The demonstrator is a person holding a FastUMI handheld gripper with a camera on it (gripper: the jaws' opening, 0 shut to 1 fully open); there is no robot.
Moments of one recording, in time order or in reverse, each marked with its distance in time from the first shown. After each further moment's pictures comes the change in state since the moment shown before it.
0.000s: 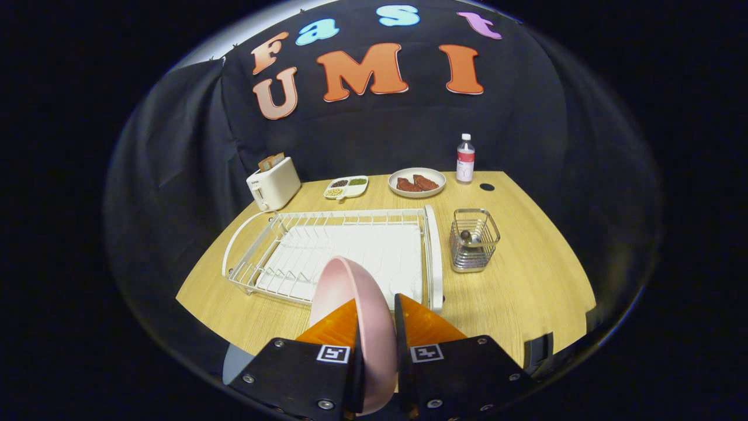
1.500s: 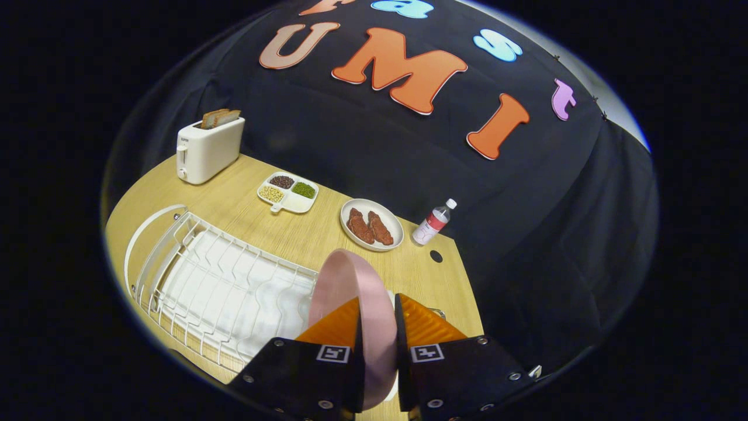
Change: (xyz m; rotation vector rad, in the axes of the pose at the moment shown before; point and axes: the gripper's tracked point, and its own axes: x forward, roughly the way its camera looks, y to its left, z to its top) arm 0.099 0.011 0.166 -0.477 -0.023 -0.473
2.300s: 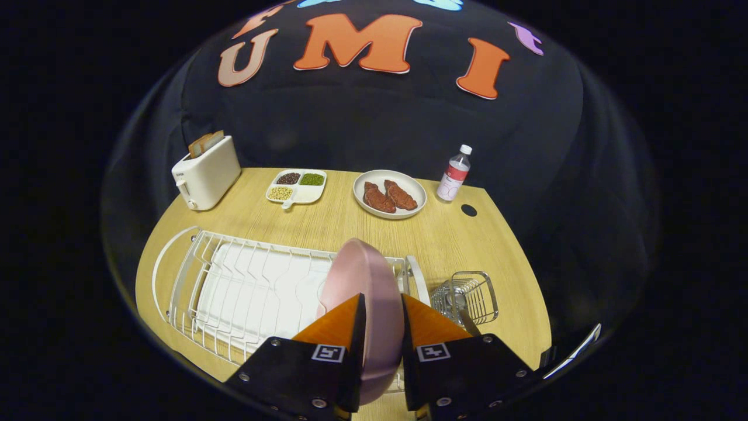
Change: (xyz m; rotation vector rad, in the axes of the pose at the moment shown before) arm 0.027 0.013 -0.048 0.205 0.151 0.152
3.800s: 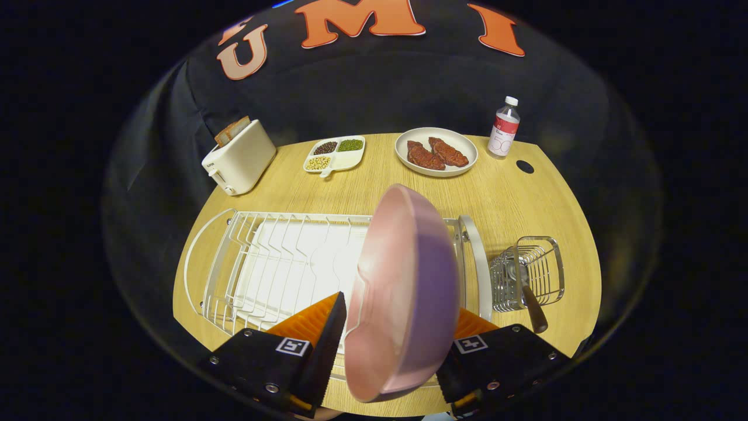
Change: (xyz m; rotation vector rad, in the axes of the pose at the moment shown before) arm 0.021 0.046 -0.038 0.126 0.193 0.300
